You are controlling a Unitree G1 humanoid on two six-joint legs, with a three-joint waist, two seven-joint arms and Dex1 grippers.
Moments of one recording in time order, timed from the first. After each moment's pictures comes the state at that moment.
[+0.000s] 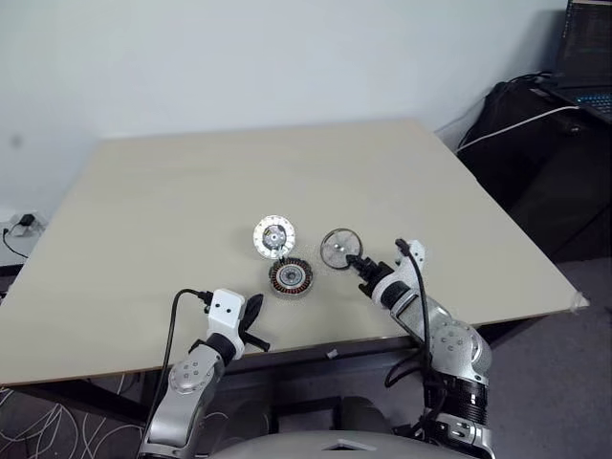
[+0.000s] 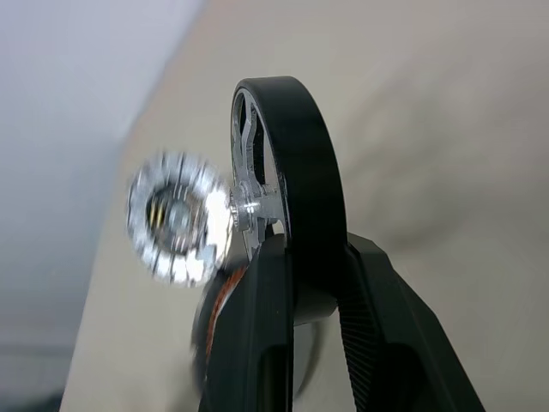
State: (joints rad) left arm 0.26 0.16 -0.15 -0.10 -0.09 0.10 -0.35; right arm -0.14 0.08 -0.31 -0.13 0.80 1.00 0.02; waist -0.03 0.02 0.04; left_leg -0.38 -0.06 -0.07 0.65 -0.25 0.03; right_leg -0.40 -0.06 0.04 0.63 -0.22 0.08
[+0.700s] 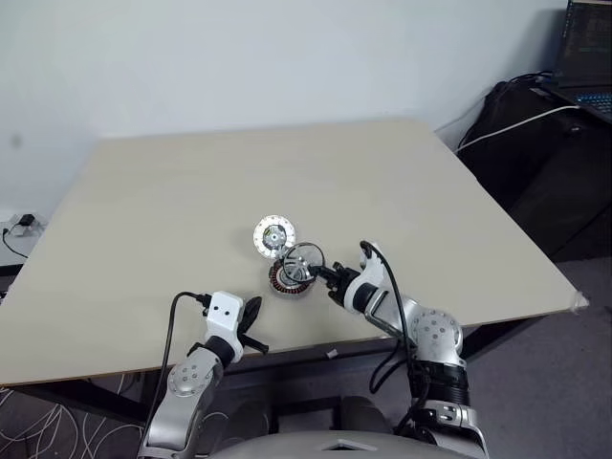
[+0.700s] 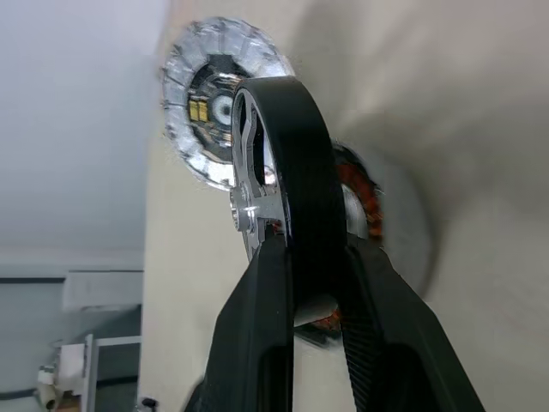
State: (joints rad) left arm 0.28 0.16 -0.15 -0.10 -0.09 0.10 -0.35; right arm -0.23 0.09 -0.24 0.04 1.02 1.03 -0.11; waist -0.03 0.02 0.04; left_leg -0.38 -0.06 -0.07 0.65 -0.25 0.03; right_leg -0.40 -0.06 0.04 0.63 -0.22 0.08
